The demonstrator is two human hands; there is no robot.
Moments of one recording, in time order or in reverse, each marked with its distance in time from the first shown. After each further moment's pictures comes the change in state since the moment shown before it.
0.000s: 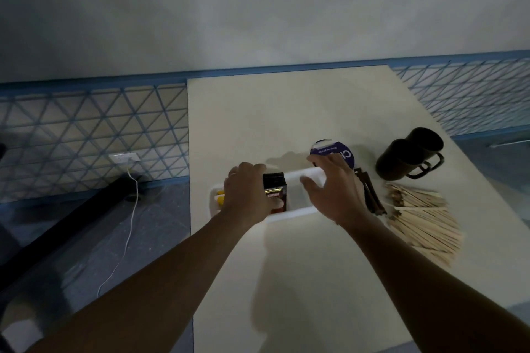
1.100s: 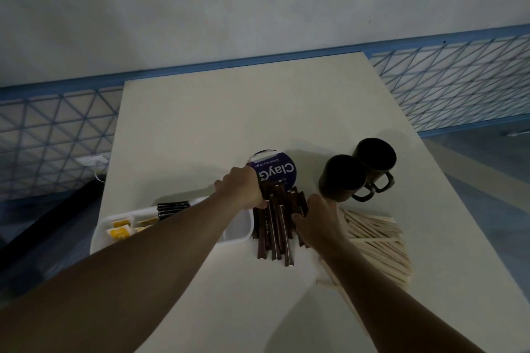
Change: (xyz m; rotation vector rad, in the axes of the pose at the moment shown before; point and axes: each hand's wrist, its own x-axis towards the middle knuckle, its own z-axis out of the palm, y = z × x) left_hand 0.129 0.149 0.097 0.247 -0.326 -0.303; right_hand 0.035 0.174 -0.001 0.111 -0.286 0.382
